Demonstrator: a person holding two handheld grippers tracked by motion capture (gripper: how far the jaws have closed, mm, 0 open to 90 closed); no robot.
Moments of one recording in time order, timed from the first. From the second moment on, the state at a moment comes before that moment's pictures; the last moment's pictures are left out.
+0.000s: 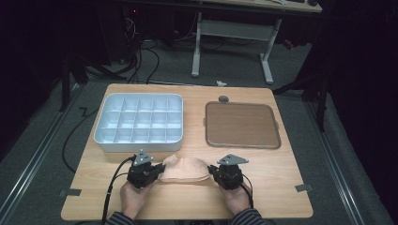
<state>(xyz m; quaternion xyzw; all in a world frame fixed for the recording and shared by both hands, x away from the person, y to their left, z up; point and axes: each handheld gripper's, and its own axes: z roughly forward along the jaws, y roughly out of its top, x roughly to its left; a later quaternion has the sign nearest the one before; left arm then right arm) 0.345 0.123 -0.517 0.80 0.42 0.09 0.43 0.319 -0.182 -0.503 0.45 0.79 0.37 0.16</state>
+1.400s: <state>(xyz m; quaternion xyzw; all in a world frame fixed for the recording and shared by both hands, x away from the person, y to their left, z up) 0.351 0.109 -0.522 0.80 0.43 0.11 0.41 0.314 -0.211 -0.507 0.49 0.76 0.38 0.19</state>
